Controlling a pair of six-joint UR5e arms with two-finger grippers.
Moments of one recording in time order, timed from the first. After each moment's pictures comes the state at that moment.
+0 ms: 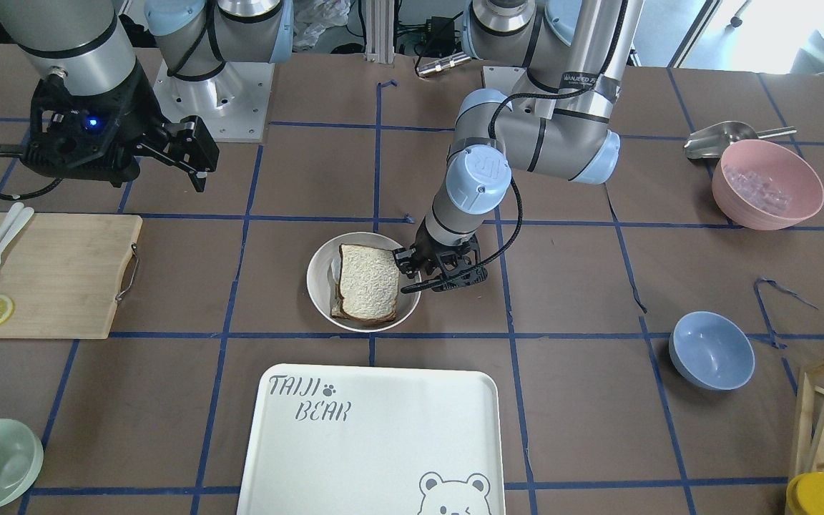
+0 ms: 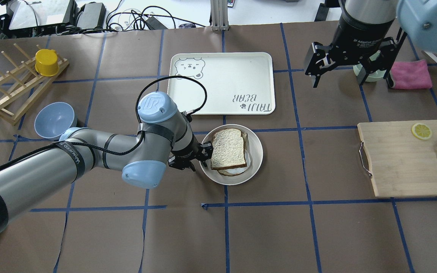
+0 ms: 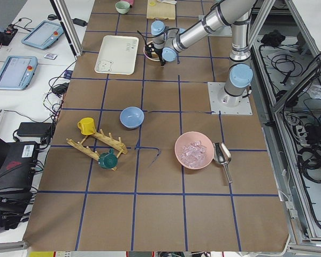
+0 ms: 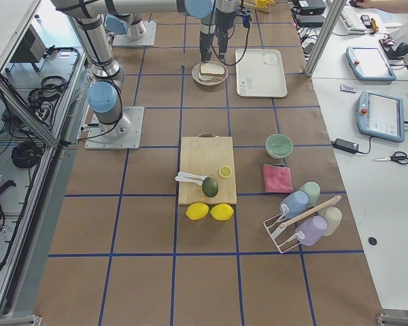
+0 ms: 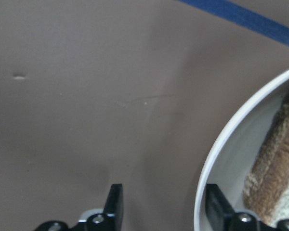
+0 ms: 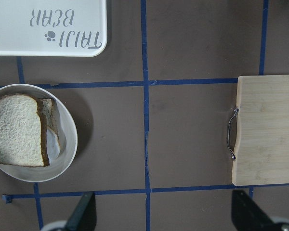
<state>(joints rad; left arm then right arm) -1.81 -1.90 -2.06 -0.80 1.38 -0.54 1.59 -1.53 1.50 -1.50 -1.61 0.03</state>
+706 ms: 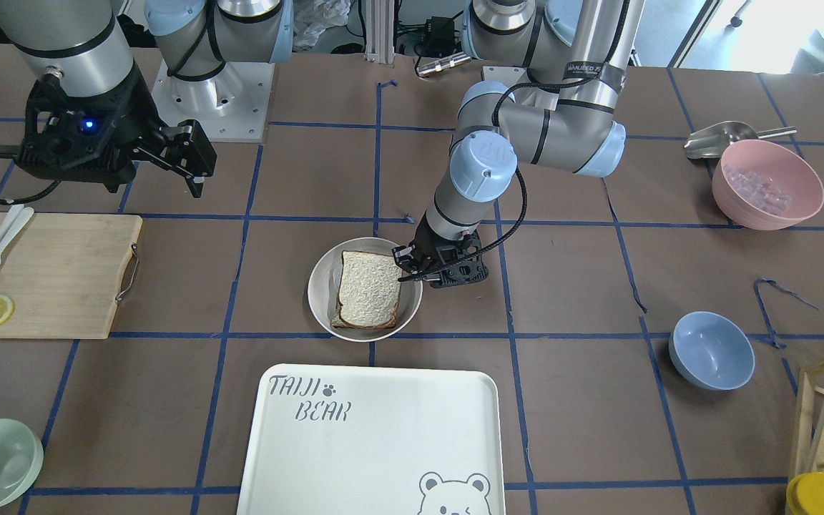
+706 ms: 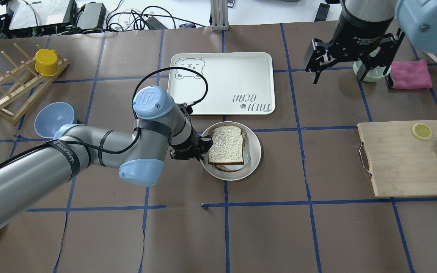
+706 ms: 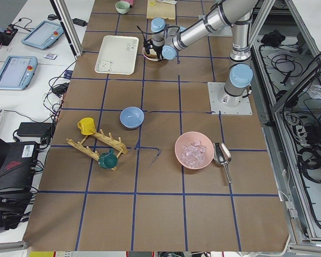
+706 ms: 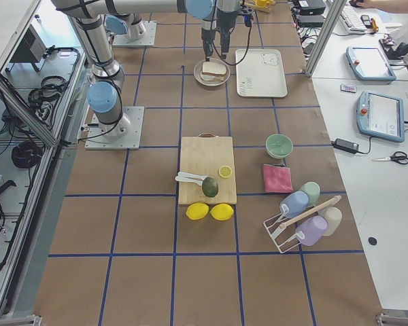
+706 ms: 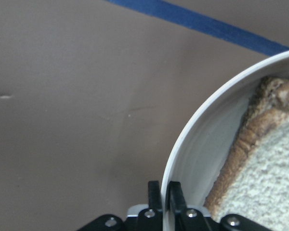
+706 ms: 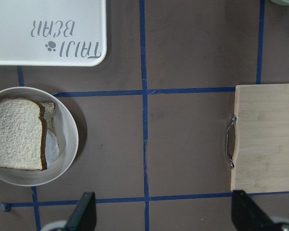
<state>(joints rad) -1.80 -1.86 -2.05 -0.76 1.36 -0.49 1.59 -1.53 1.50 -1.53 -1.61 0.03</state>
